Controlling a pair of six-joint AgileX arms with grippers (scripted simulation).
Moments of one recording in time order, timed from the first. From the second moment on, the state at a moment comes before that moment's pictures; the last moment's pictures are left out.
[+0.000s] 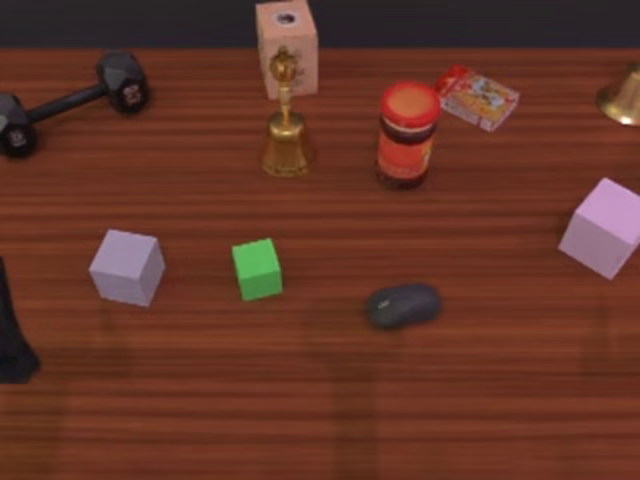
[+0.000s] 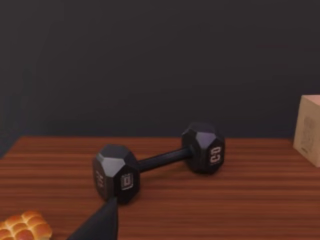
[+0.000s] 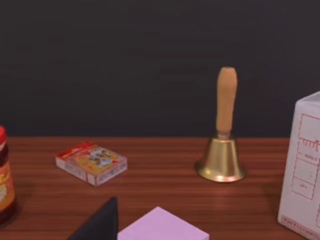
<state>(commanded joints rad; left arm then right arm) 0.00 0.00 0.00 0.00 0.00 0.00 0.00 0.00 0.00 0.00 0.00 0.00</state>
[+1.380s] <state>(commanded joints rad) -0.38 1.78 1.42 -0.94 0.01 0.63 0.00 0.00 0.00 0.00 0.00 0.00</state>
